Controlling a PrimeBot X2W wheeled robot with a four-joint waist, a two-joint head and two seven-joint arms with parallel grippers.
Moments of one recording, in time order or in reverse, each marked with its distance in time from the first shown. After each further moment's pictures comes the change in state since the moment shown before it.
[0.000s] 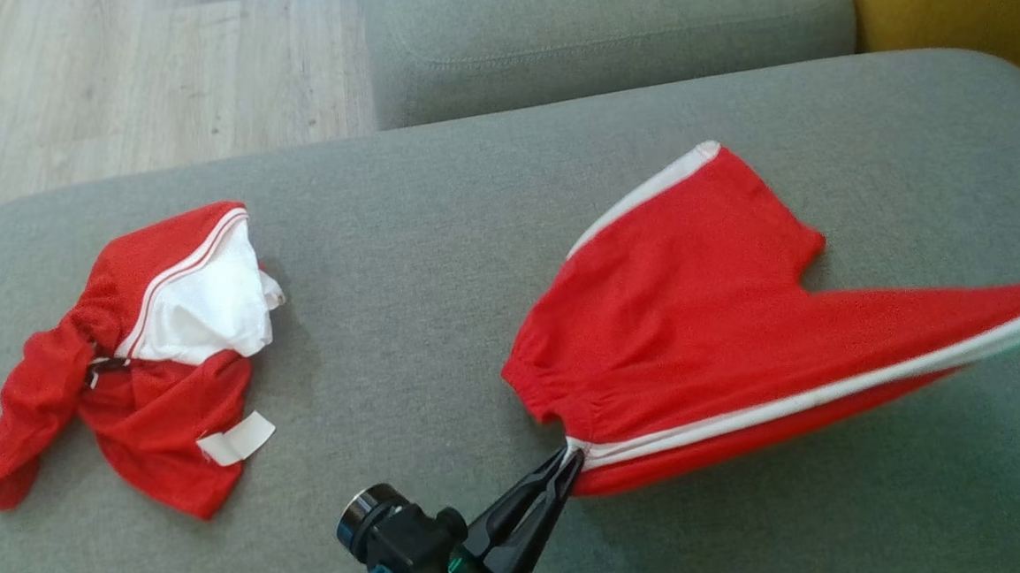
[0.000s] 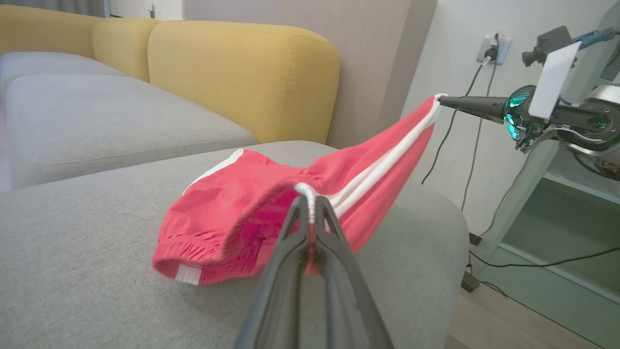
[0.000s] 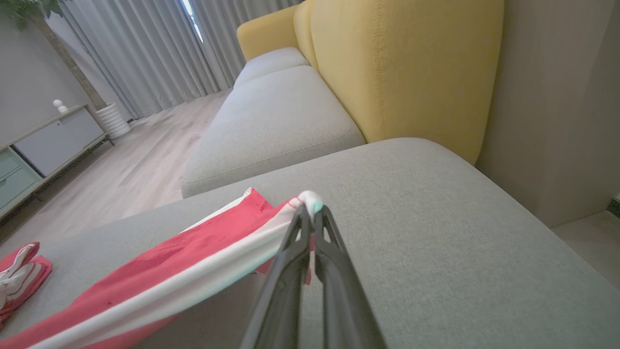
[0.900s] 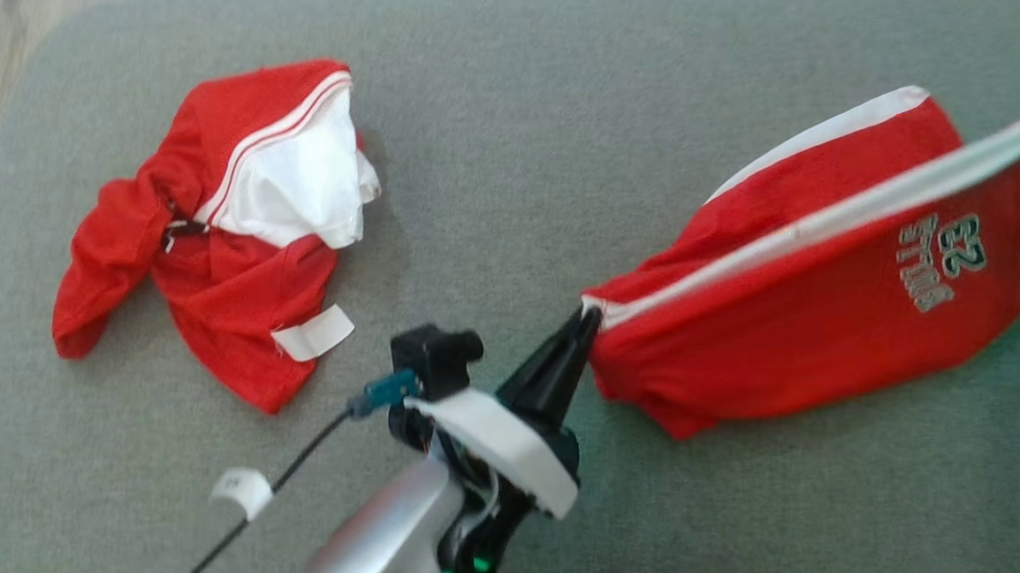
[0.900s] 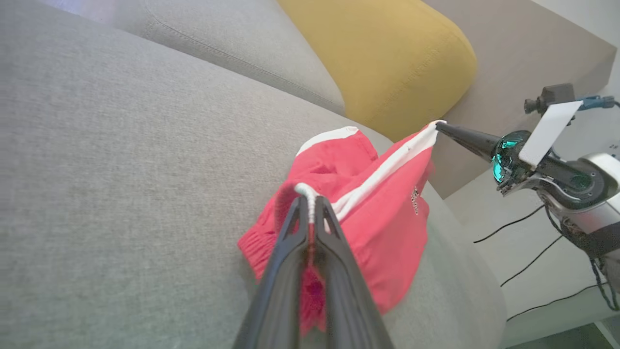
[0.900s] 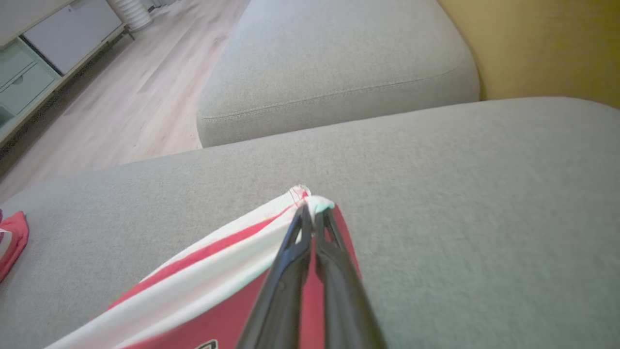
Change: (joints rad) left arm -0.289 -0.175 -0.028 0.253 -0.443 0.000 0.139; right arm -0.525 -0.064 0.121 0.406 -0.086 0.000 0.171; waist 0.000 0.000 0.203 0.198
